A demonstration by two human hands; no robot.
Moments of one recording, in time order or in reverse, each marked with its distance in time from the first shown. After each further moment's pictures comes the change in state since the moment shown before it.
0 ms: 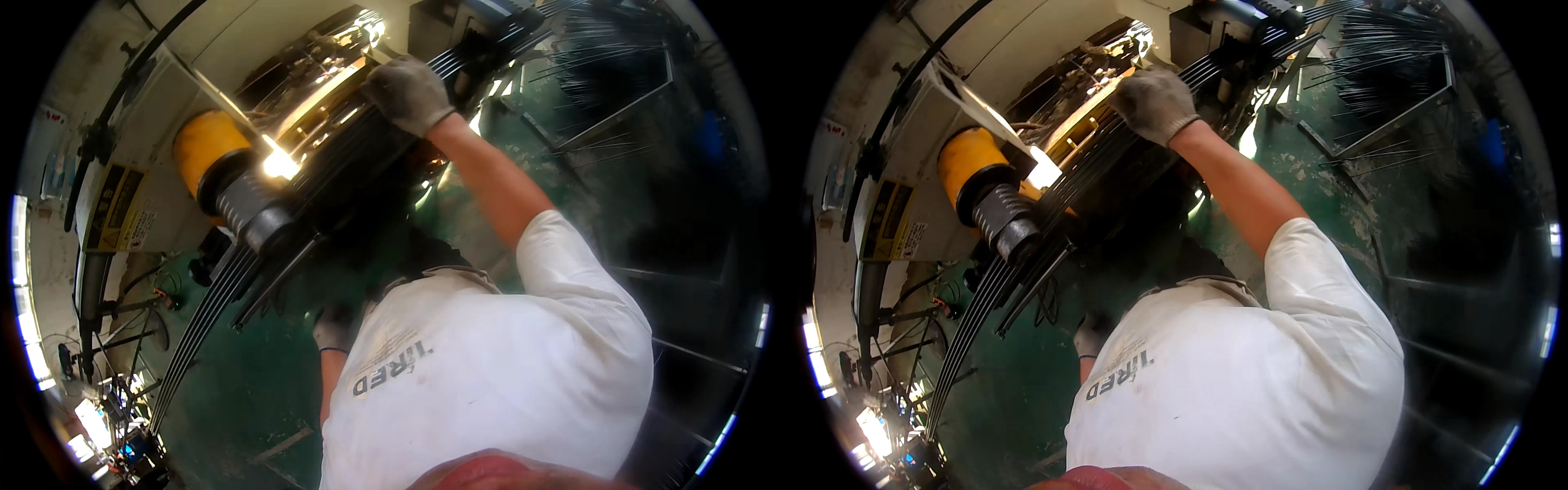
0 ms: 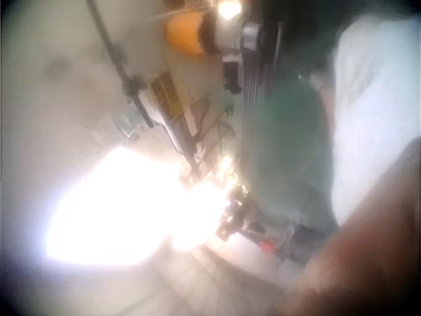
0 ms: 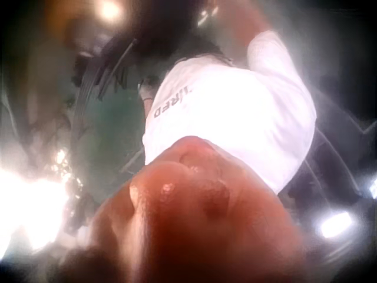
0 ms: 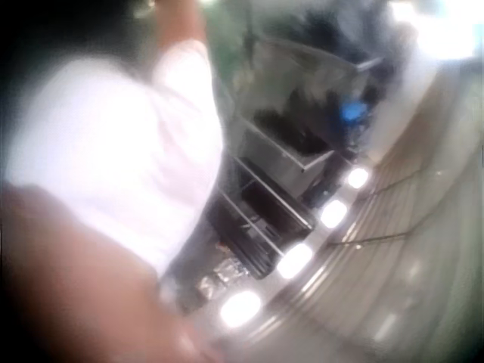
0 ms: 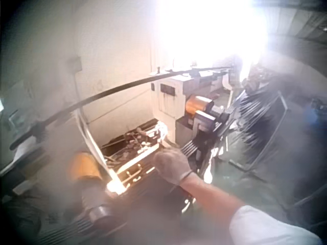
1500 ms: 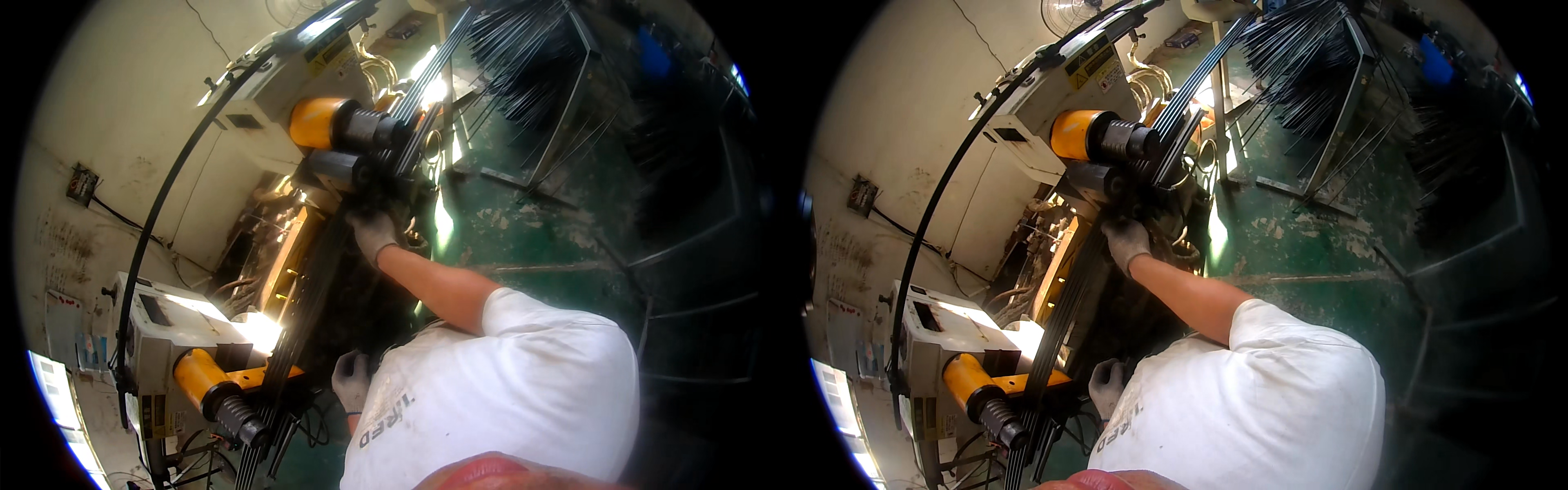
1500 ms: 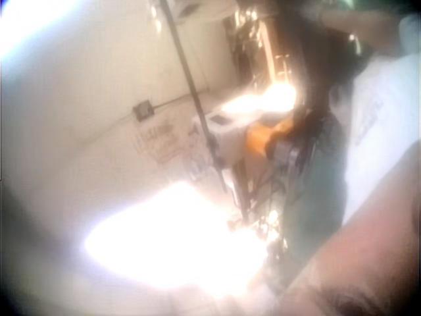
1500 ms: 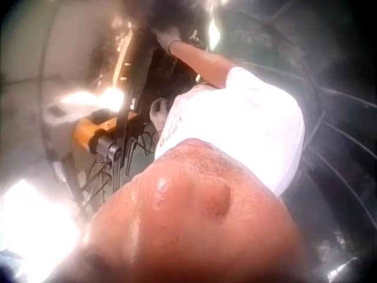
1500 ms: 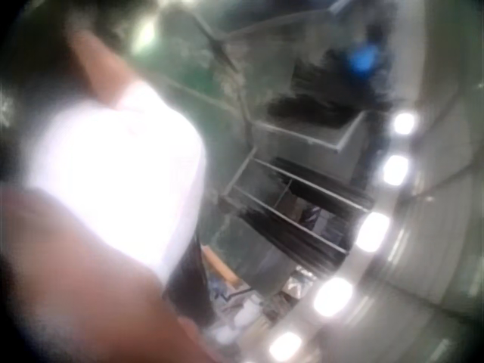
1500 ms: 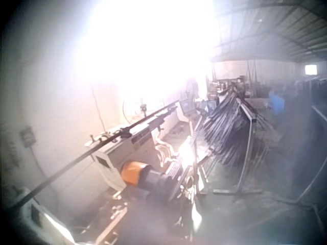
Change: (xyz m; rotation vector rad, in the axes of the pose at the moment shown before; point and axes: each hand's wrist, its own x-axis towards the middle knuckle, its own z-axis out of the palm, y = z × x) left_hand -0.132 -0.021 0.364 1.034 -0.401 0.707; right_hand -0.022 0.171 -0.021 0.652 0.184 1.087
